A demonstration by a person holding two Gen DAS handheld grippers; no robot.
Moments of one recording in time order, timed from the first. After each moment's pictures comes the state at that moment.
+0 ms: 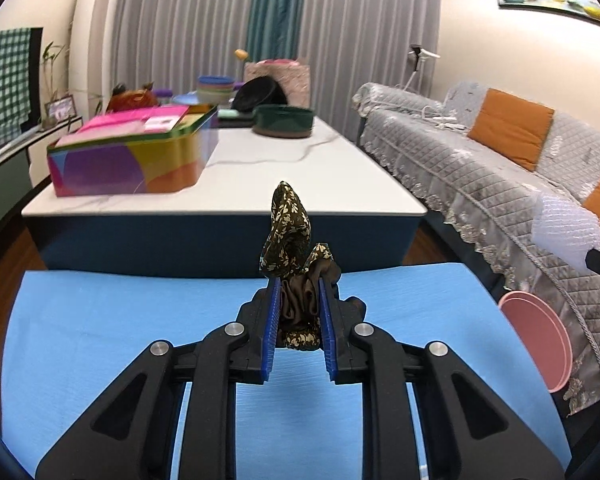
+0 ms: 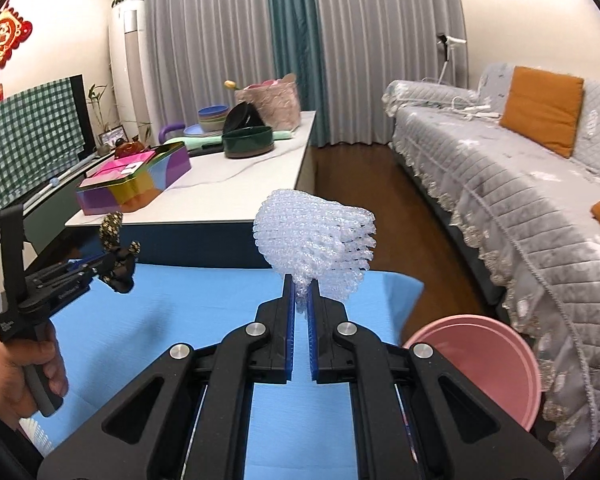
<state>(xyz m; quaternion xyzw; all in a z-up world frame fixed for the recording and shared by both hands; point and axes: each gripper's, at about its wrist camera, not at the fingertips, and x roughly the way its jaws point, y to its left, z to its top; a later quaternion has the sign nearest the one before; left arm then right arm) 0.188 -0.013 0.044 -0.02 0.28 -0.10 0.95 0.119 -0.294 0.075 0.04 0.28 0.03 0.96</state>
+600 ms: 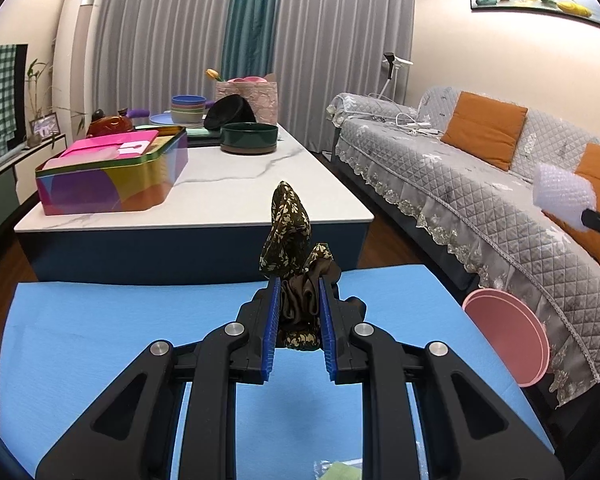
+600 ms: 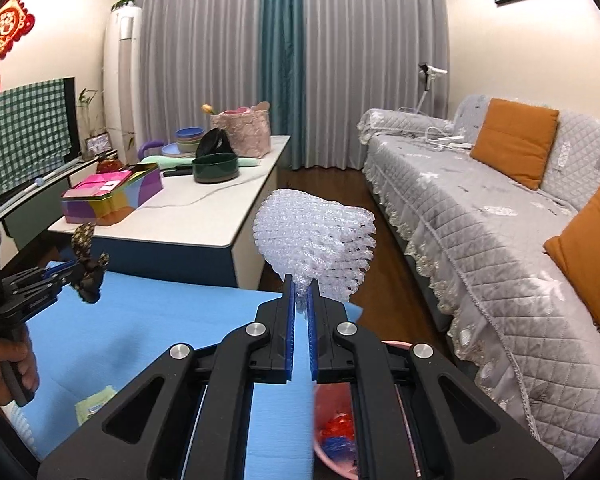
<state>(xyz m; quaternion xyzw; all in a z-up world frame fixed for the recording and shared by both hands) 0.156 -0.045 0.058 -0.01 0.26 -0.14 0.96 0.092 -0.366 0.107 0.01 0.24 -0.01 0.97</state>
